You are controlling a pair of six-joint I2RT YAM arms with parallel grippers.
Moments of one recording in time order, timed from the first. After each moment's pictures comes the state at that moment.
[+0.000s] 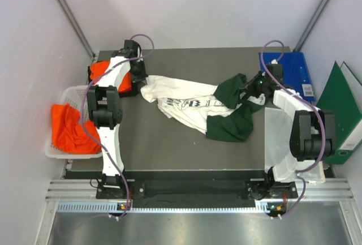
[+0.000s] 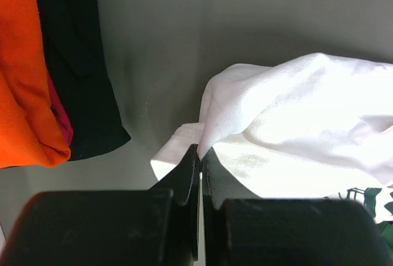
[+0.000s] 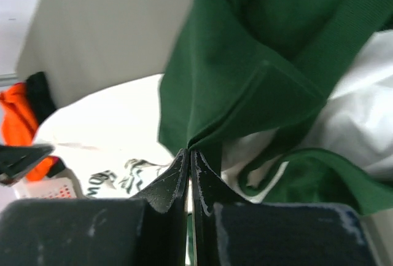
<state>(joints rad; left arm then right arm) -0.08 2.22 1.98 -0.88 0.12 -0.31 0.03 1.62 1.05 -0.12 -0.27 0.81</state>
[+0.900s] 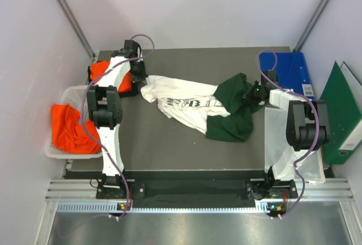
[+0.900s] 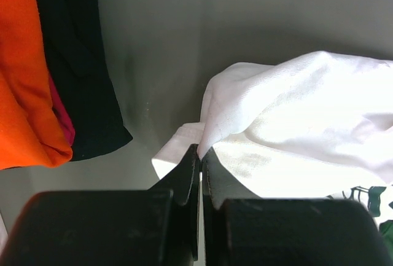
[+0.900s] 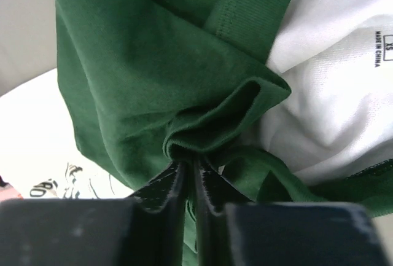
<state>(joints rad) -0.08 2.22 1.98 -0.88 0.12 -0.30 0.02 1.76 1.04 -0.19 -0.25 0.78</state>
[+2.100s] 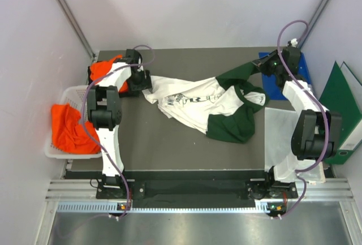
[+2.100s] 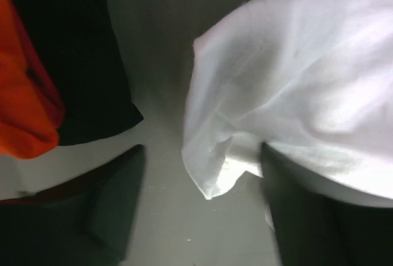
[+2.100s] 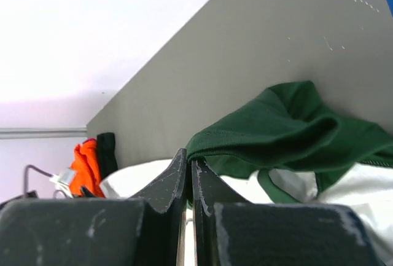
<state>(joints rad) -0.08 2.19 1.83 -0.85 0.09 -0.29 -0.07 1.64 1.22 0.01 -0.28 0.83</state>
